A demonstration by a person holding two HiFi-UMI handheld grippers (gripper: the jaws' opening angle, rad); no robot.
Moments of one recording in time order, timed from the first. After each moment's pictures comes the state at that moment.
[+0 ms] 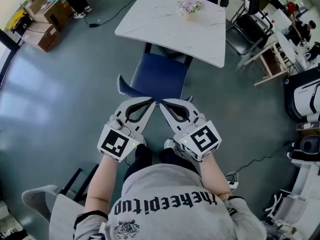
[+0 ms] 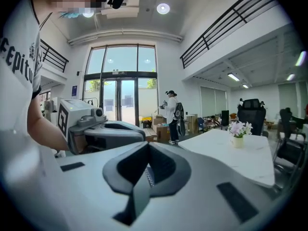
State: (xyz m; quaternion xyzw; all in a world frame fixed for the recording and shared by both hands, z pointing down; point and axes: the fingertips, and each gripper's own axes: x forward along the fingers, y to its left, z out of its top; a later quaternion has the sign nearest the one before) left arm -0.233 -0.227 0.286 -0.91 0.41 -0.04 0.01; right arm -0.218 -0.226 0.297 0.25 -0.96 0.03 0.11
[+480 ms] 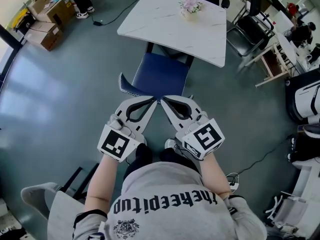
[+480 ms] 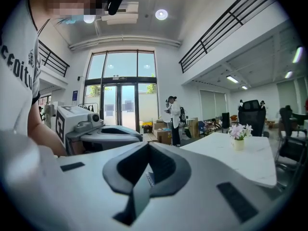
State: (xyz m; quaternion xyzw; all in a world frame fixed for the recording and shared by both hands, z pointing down) left arm -0.233 -0.211 0.270 -0.91 0.41 -0.04 0.03; right arm -0.219 -0.217 0.276 0.25 -0.97 0.03 0.07
